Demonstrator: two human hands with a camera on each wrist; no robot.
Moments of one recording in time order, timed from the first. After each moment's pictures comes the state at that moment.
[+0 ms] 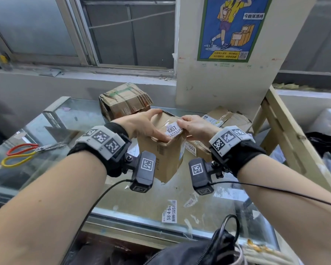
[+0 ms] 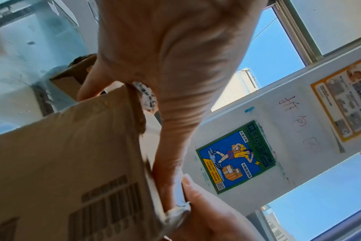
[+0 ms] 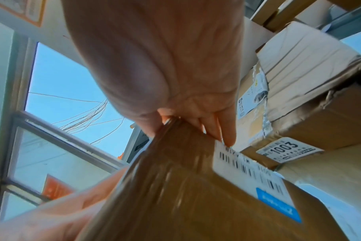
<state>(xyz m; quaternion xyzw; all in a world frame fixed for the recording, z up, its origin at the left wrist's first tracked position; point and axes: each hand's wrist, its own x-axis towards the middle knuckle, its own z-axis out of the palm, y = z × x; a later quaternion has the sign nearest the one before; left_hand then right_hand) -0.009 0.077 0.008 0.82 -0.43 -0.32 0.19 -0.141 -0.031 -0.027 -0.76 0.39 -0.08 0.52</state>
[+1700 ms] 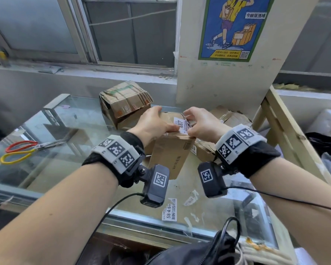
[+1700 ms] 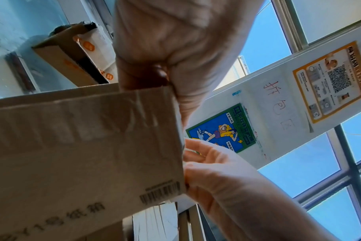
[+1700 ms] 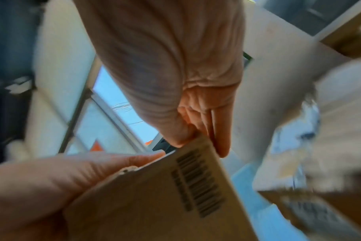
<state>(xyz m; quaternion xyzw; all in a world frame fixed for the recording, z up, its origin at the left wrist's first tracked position) -0.034 0.064 -0.014 0.83 -0.38 -0.22 0.35 -0.162 -0.022 -0.005 -0.88 0.37 -0.07 0.30</state>
